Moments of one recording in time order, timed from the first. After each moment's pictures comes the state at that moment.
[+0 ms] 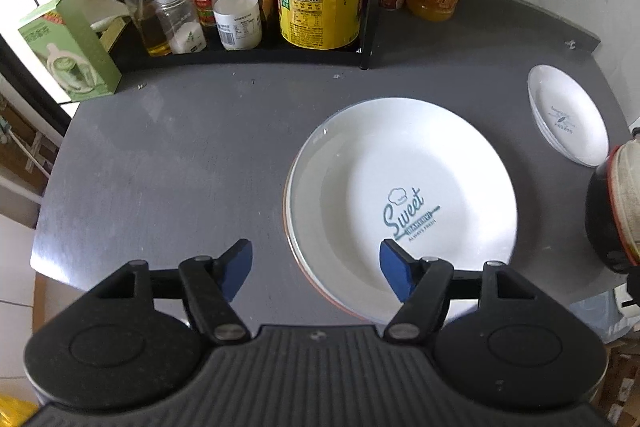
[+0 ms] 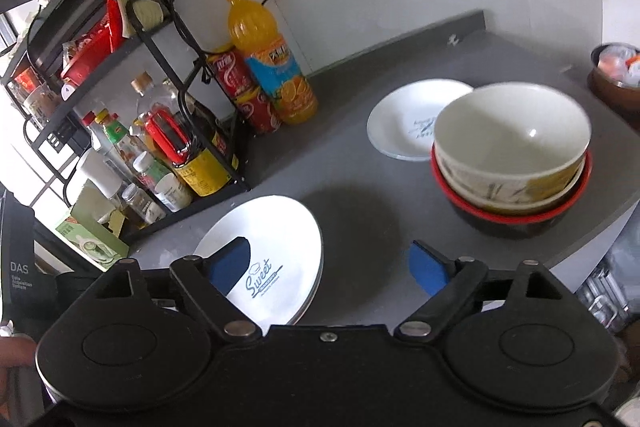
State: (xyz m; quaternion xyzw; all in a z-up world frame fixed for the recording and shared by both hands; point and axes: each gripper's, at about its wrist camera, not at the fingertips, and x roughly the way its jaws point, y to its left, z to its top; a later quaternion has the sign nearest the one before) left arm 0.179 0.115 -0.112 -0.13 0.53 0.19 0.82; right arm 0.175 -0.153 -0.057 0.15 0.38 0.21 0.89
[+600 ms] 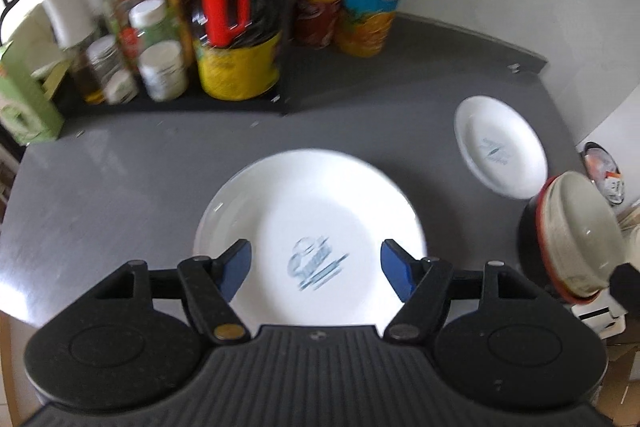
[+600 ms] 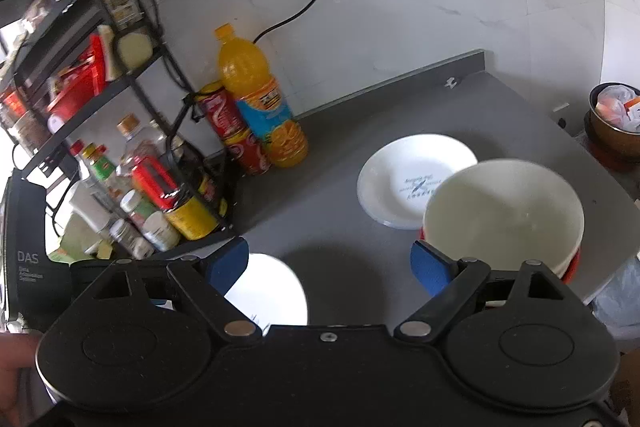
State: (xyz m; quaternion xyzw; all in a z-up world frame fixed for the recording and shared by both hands) left arm 0.228 0.078 -0.082 -0.15 0.49 0.13 0.85; right arm 0.239 -0.156 -0.025 0.14 0.37 0.19 0.90
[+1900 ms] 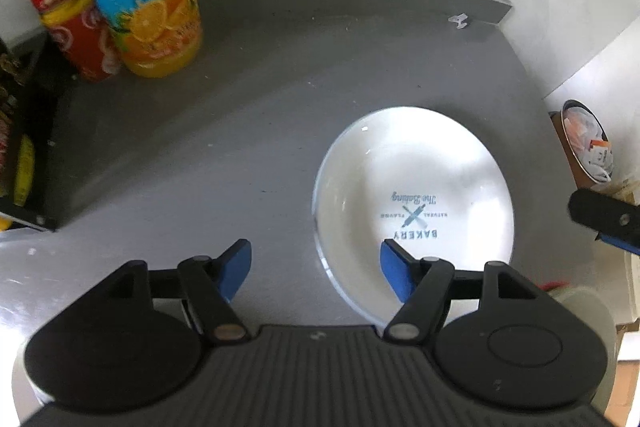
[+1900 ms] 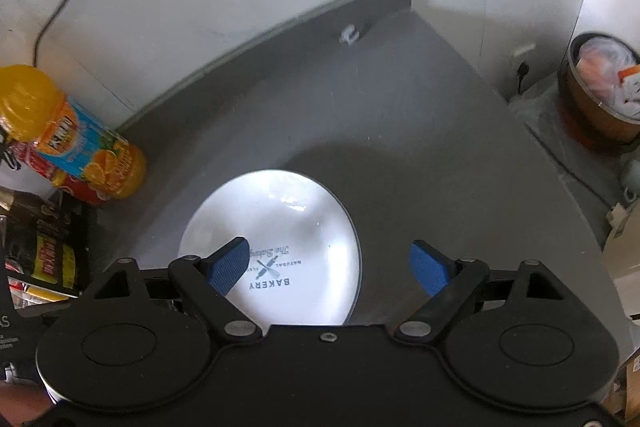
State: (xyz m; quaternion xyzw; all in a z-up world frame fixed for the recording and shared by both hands) left arm 0.469 -0.016 -0.161 -0.12 0.57 0.03 0.81; right arm 0.485 -0.223 -0.124 0.11 0.54 0.12 0.82
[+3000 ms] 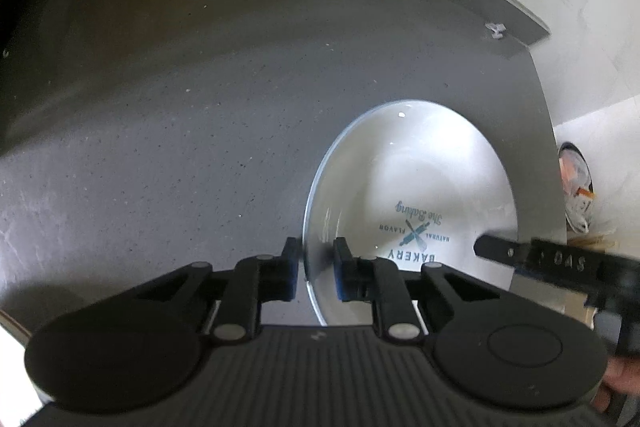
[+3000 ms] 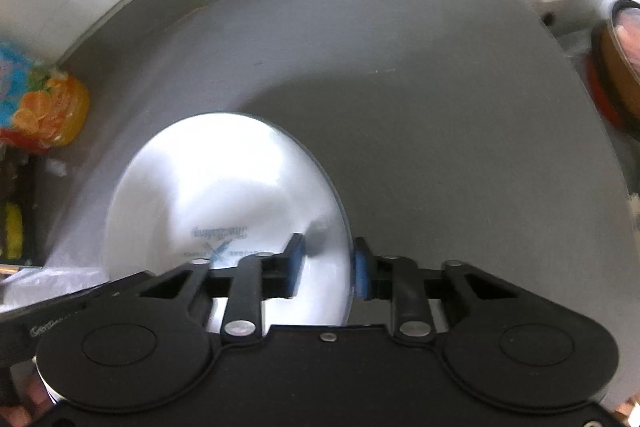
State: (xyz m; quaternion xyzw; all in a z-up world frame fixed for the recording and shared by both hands) left arm 0.479 0.008 -0.206 -0.24 0.59 0.03 0.77; right arm 0.524 -0.184 -0.186 0.05 0.62 0.13 0.77
